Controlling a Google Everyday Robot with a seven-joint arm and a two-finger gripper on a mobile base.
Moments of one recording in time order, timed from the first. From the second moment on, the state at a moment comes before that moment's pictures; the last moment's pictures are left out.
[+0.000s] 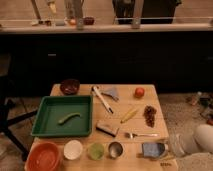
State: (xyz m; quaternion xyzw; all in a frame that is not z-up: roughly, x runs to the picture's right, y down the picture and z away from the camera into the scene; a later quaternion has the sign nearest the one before) arm 0.267 0.298 0.699 -0.26 -0.23 0.09 0.94
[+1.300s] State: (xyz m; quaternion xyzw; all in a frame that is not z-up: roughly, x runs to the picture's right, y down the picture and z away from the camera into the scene) arm 0.215 0.266 0.685 -0.22 -0.28 0.06 0.93
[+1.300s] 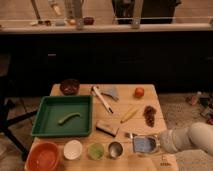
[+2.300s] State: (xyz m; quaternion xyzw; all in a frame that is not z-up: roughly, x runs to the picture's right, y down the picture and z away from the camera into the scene) arm 0.064 0.228 0.674 -0.24 -0.35 -0.12 0.90
